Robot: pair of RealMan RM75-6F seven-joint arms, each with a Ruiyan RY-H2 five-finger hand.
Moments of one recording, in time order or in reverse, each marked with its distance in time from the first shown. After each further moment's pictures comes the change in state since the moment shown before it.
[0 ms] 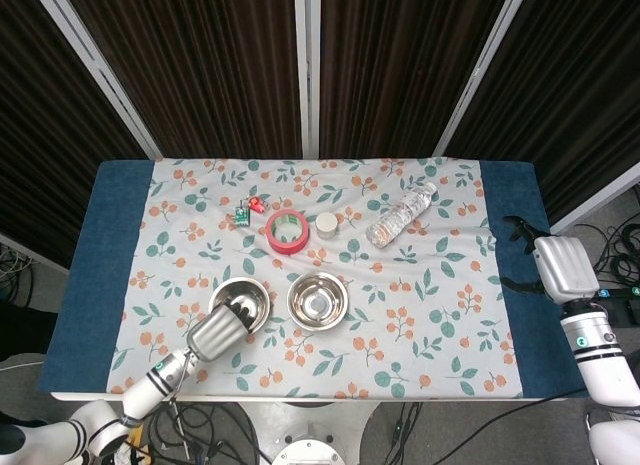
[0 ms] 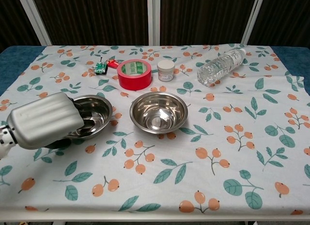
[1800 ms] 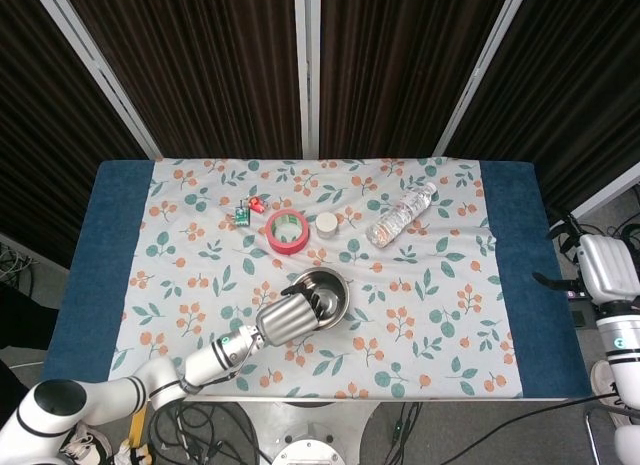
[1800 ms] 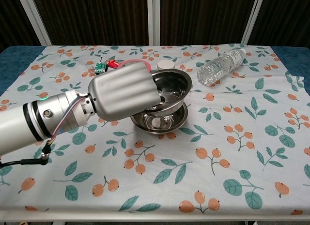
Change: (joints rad) left arm -0.296 -0.138 -0.117 0.044 0.056 -0.048 0.102; right arm -0.069 0.029 0.029 0.104 -0.002 0.001 0.196
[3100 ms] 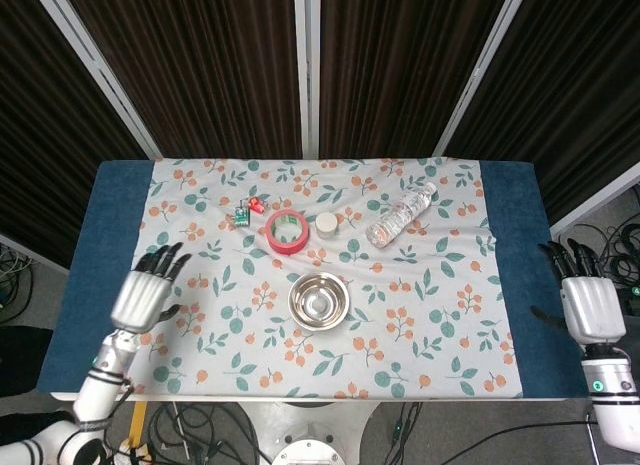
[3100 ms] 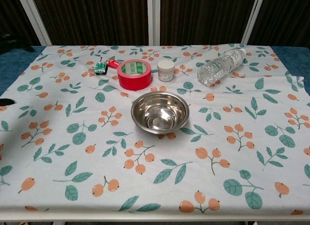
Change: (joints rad) left arm 0.461 0.380 0.020 -0.363 -0.414 0.275 -0.352; right arm -0.134 -0.215 -0.110 0.124 -0.167 0.262 -0.273
